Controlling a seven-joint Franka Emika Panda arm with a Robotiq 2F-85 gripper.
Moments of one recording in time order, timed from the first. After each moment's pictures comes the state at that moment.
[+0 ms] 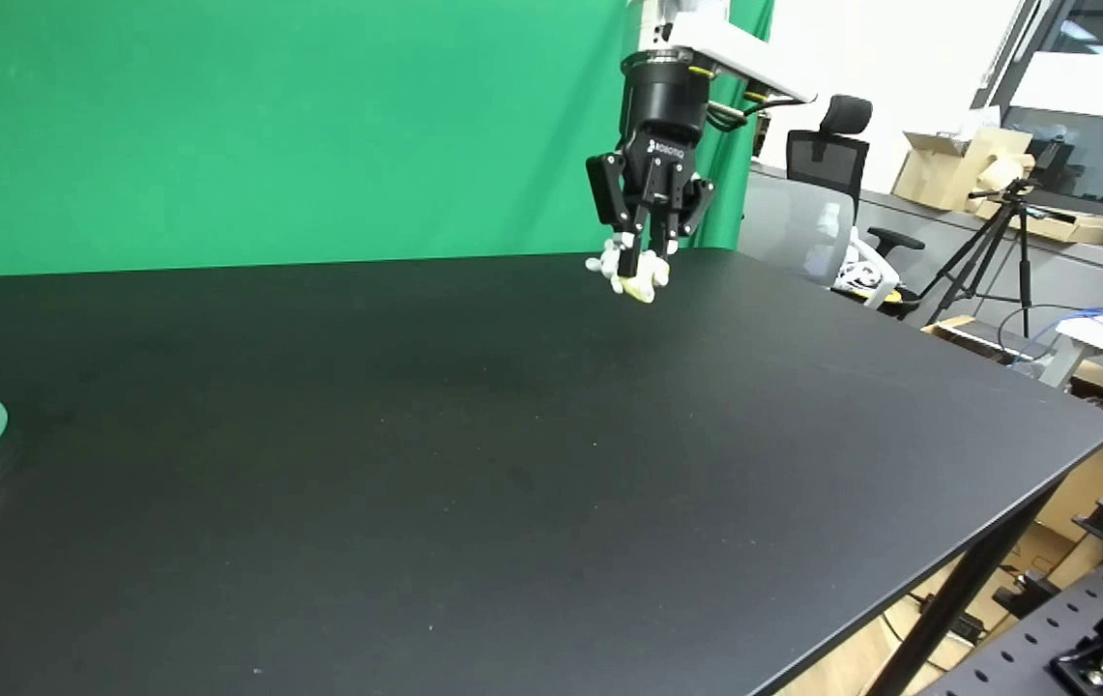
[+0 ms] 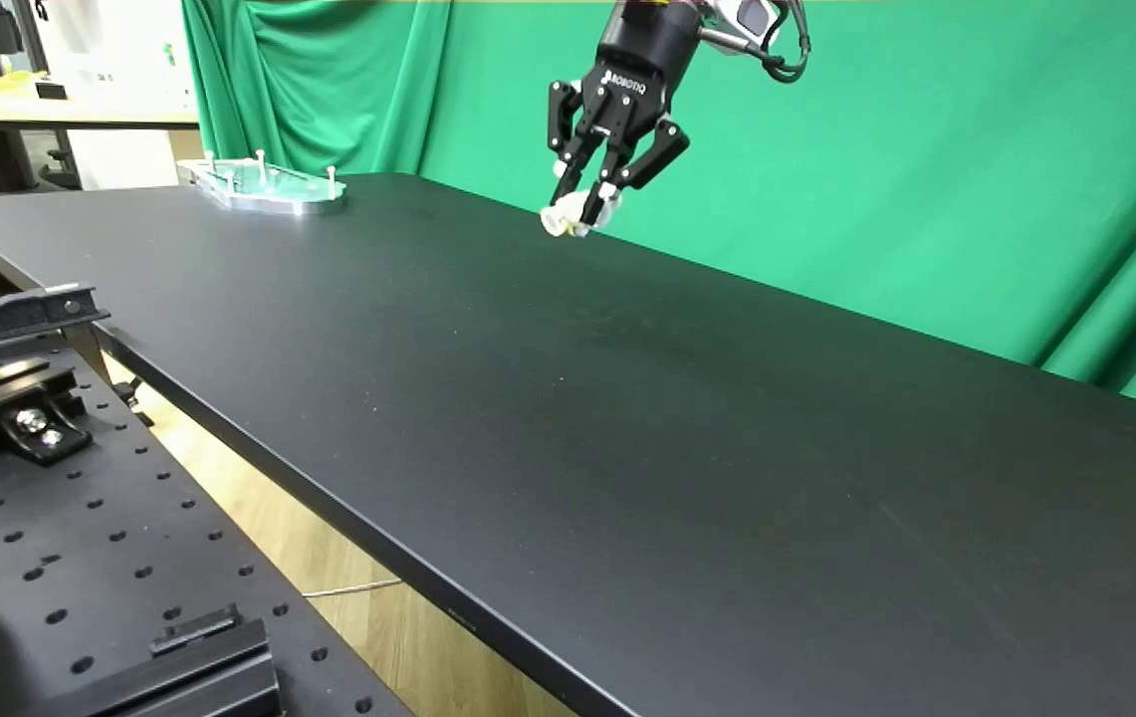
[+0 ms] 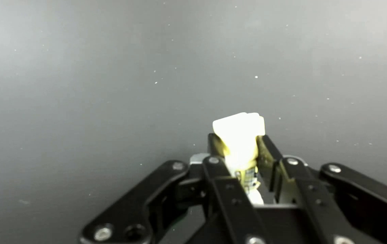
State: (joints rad) arm -0.07 0.29 0.03 -2.12 0.13 2.11 -0.18
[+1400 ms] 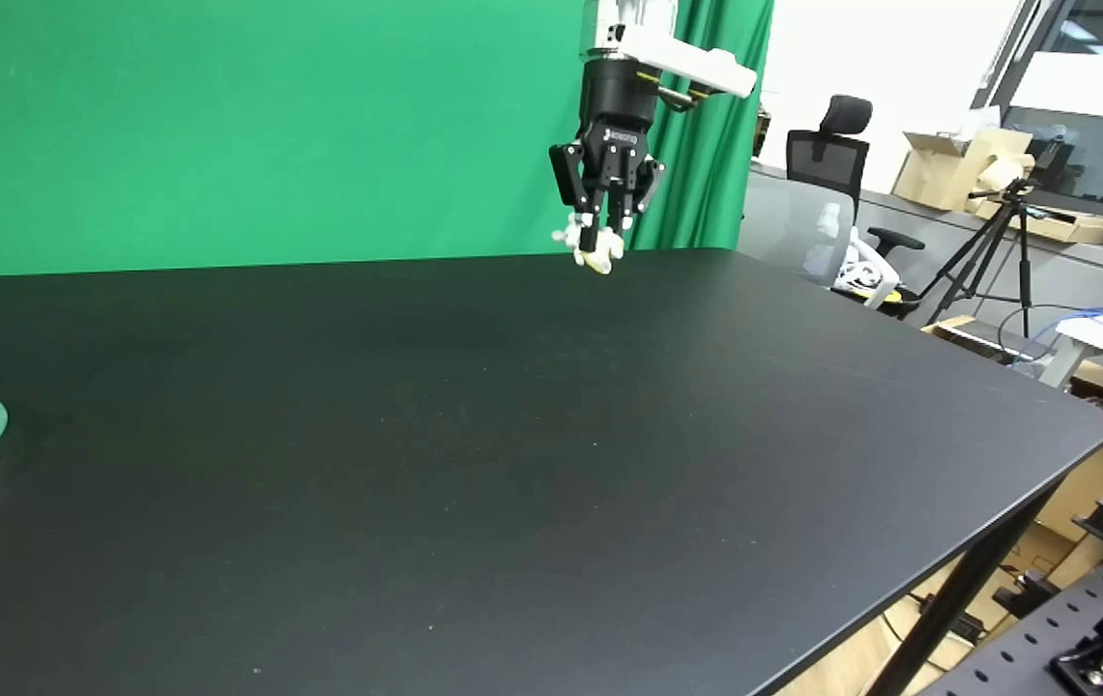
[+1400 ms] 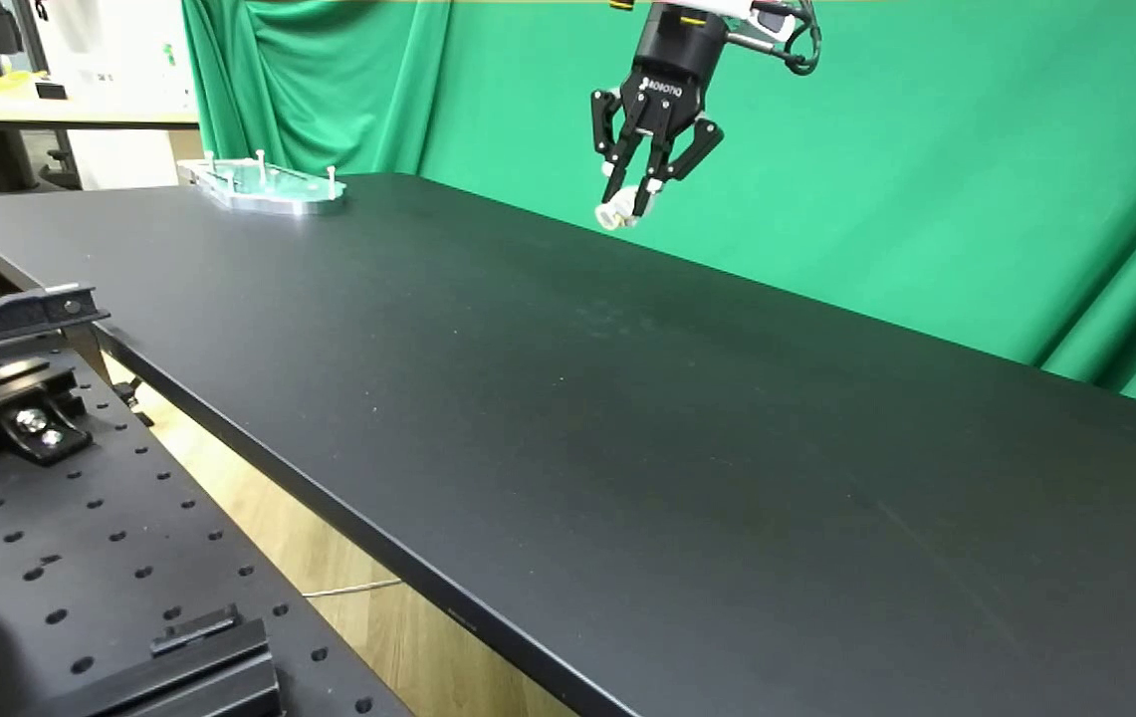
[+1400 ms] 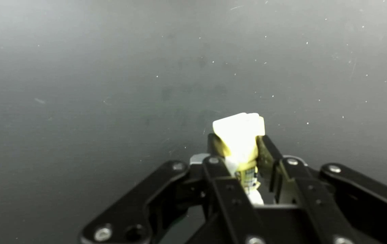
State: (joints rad) arm -0.04 0.42 0.03 -1.92 0.06 2.16 -0.18
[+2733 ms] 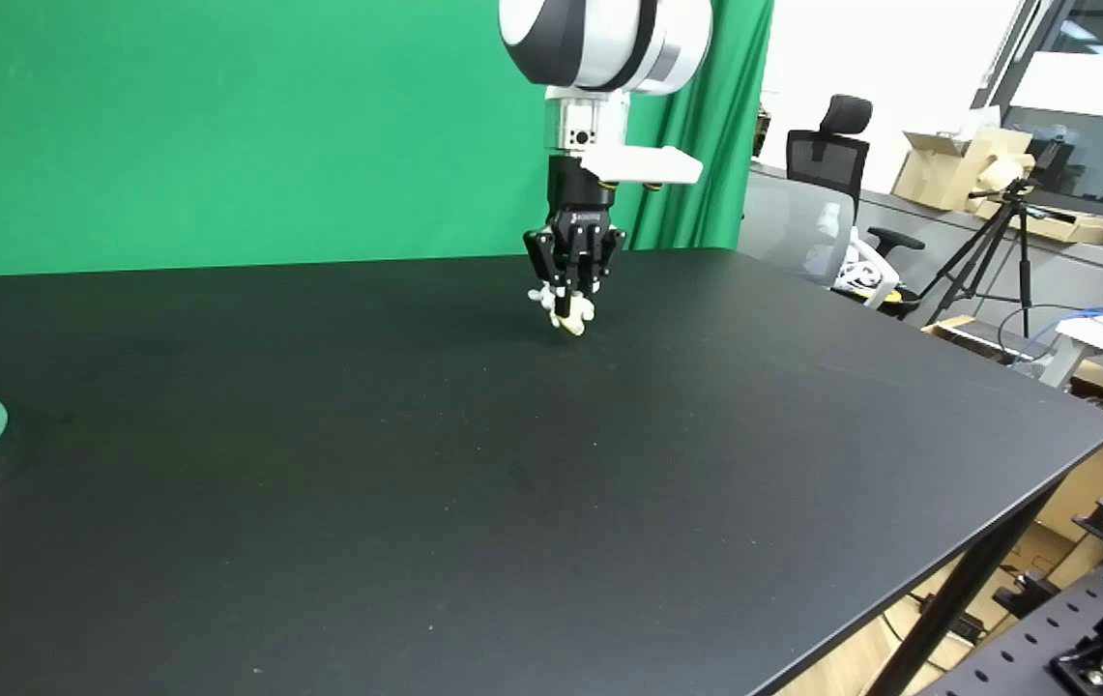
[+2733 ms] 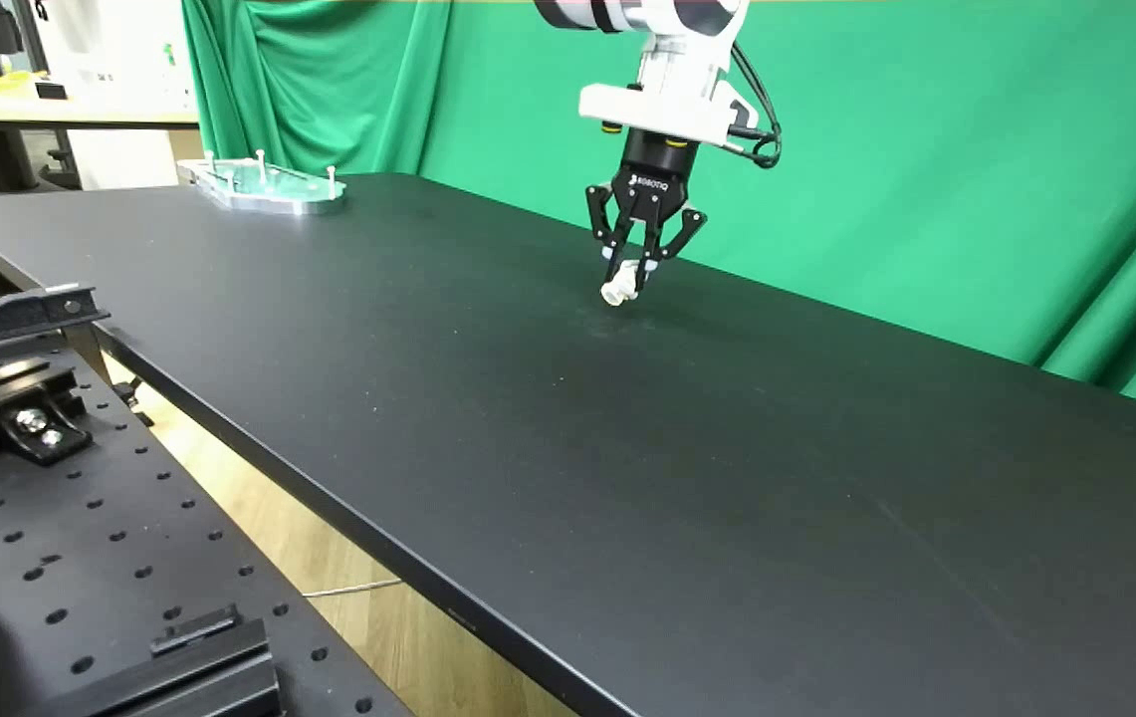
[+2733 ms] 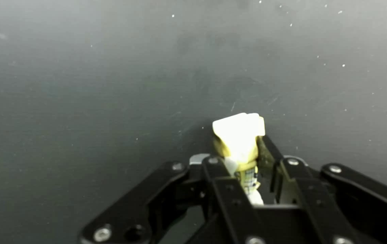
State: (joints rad) arm -0.01 0.64 0.03 -1.83 -0.04 2.34 -0.18
